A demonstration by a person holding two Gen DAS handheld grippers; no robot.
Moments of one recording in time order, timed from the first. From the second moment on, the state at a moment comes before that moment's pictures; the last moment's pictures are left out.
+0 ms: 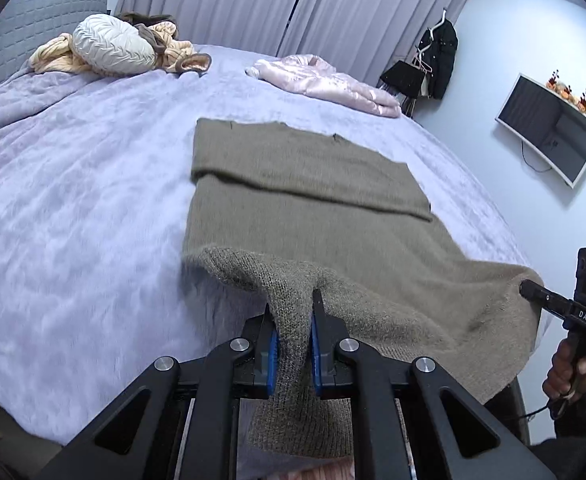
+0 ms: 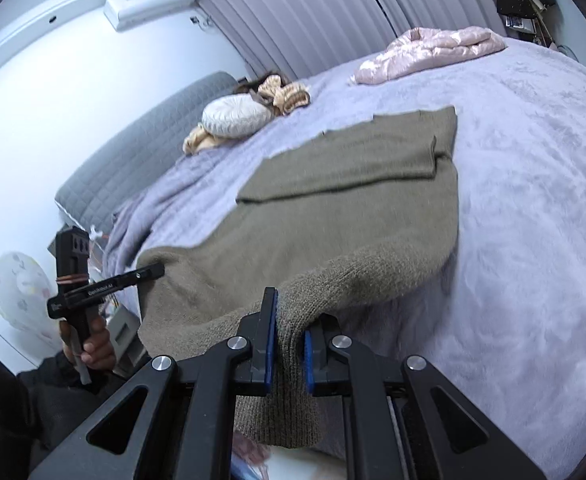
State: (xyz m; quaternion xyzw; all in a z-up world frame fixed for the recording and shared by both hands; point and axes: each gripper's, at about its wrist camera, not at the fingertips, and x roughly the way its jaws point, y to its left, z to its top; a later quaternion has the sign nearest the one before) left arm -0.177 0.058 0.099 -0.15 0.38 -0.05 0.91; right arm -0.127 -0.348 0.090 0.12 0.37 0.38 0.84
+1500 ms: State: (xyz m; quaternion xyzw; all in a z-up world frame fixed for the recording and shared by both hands) left arm 0.020 0.090 0.126 -0.18 0.41 0.02 0.89; right arm 0.085 -0.283 0.134 0.09 0.41 0.25 0.87
